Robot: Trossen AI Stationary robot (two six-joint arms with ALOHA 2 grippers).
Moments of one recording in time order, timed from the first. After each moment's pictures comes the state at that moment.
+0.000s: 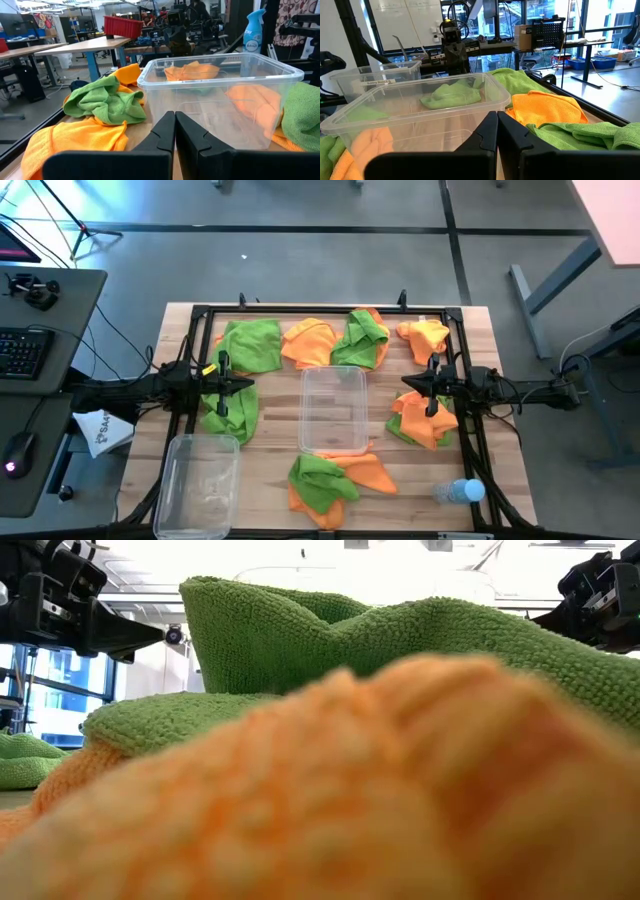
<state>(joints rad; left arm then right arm) 0.09 0.06 0.01 0.01 -0.01 0.11 0.02 0.03 0.01 0.04 0.18 0.07</state>
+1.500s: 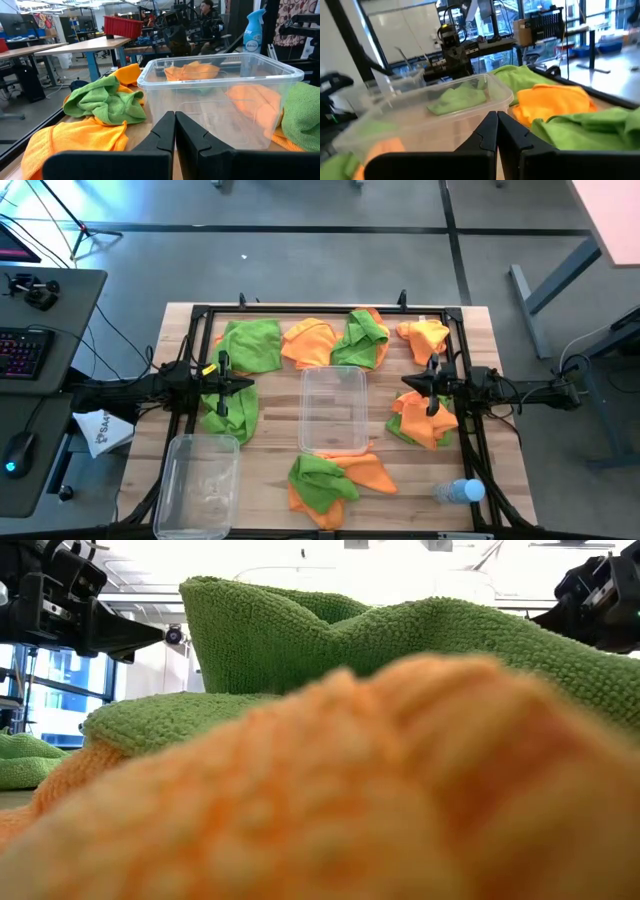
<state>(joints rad) 0.09 0.06 0.01 0.01 -0.01 0.11 0.02 0.03 0.01 0.04 0.18 0.24</state>
